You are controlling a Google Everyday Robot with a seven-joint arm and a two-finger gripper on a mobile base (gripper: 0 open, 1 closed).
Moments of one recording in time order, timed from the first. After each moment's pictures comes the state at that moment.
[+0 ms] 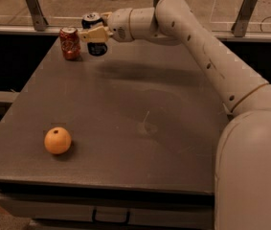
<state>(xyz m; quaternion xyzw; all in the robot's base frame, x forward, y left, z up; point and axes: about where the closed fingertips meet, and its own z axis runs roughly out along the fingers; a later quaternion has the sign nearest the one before) 0.754 0.128 0.952 -0.49 0.59 0.35 0.54</state>
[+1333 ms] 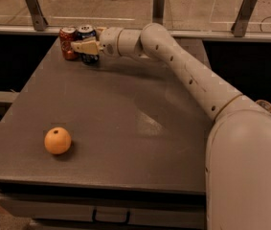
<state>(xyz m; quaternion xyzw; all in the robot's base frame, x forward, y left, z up) 0.797 0.159 0.893 -0.43 0.60 0.34 0.58</state>
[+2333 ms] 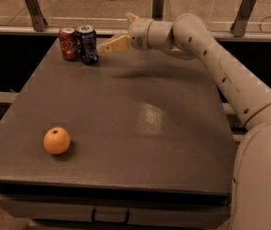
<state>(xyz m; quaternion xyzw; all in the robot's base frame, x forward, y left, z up) 0.789 0.073 0.923 -0.44 0.60 0.31 0.59</state>
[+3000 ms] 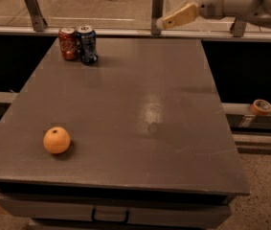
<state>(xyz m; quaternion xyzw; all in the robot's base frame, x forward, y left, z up) 0.732 -0.109 1.041 -0.47 0.60 0.15 0.63</state>
